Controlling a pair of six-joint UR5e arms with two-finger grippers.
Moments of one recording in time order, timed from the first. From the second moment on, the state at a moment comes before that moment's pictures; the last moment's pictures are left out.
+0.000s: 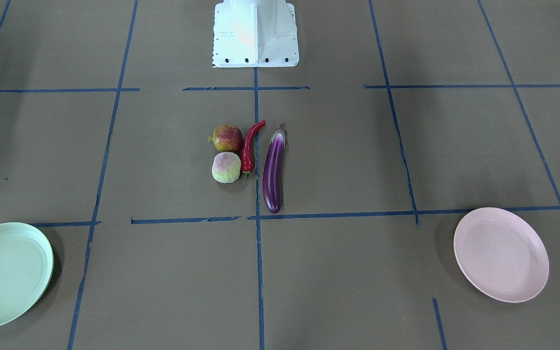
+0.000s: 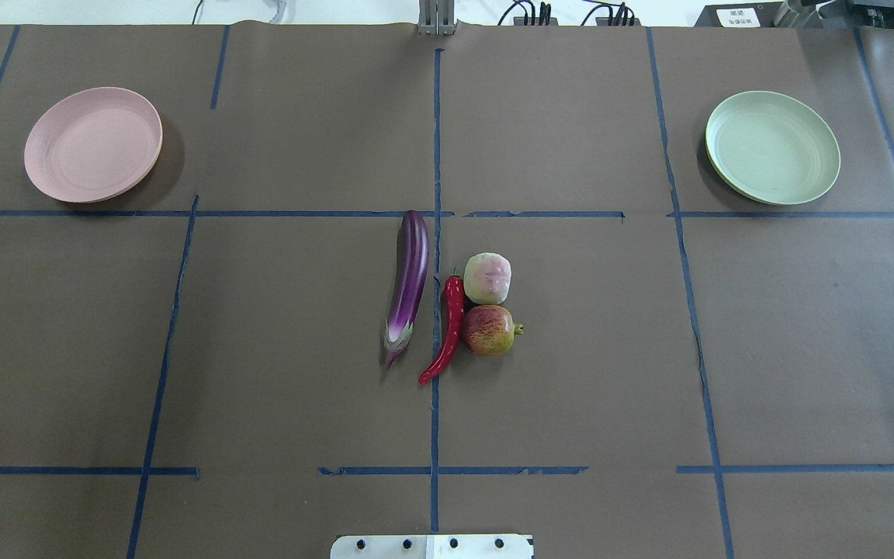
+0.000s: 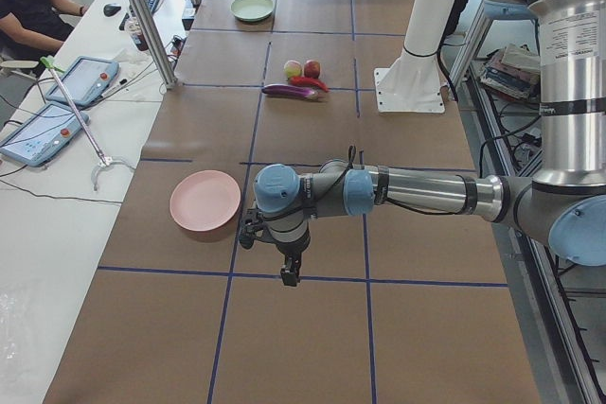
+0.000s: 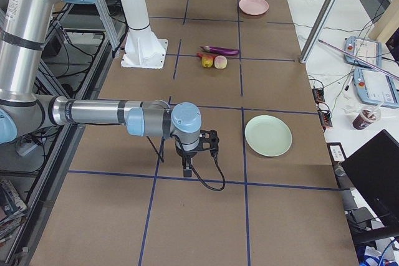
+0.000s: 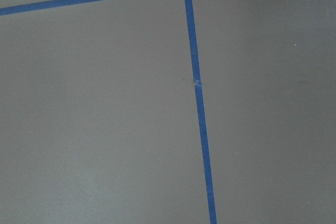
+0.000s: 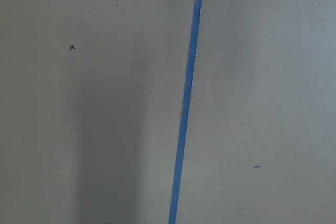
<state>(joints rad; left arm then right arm) -1.56 -1.42 -1.80 -1.36 -2.32 0.21 1.54 -1.91 1.92 -1.59 2.35 -0.08</state>
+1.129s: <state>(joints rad) -1.56 -1.41 -1.83 -1.37 -2.37 0.22 1.46 -1.81 1.92 -1.55 2.42 0.04</state>
